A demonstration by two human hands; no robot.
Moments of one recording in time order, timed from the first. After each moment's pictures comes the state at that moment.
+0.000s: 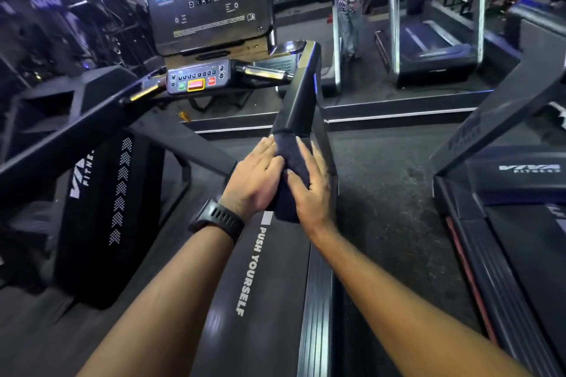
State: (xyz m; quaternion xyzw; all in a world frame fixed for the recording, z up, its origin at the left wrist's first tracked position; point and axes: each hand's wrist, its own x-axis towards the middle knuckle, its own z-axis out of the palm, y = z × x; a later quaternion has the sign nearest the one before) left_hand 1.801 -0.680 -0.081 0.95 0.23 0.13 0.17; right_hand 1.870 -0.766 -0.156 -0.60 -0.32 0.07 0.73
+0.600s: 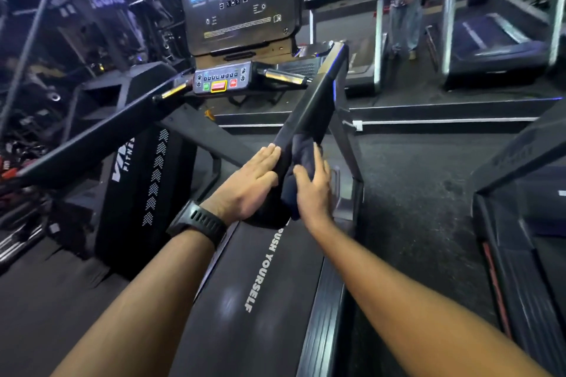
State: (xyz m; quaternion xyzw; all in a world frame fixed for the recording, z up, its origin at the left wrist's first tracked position) left_hand 1.823 -0.673 -0.074 0.93 0.30 0.06 0.22; right_hand 1.931 -0.731 -0.164 -0.63 -0.27 0.16 0.71
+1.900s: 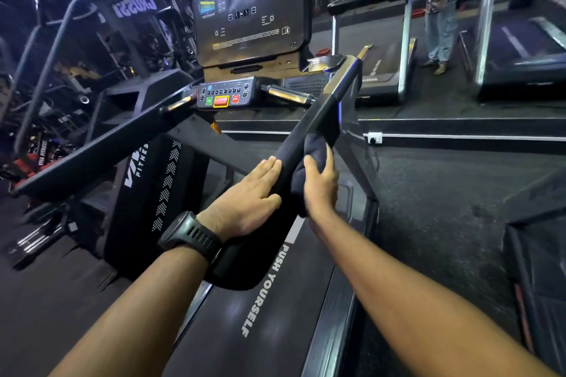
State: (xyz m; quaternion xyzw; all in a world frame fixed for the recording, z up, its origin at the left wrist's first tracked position) left_hand 1.895 -0.646 -0.065 0.93 0.33 0.02 0.13; right_hand 2.037 -0.649 -0.164 -0.64 -0.25 0.19 0.70
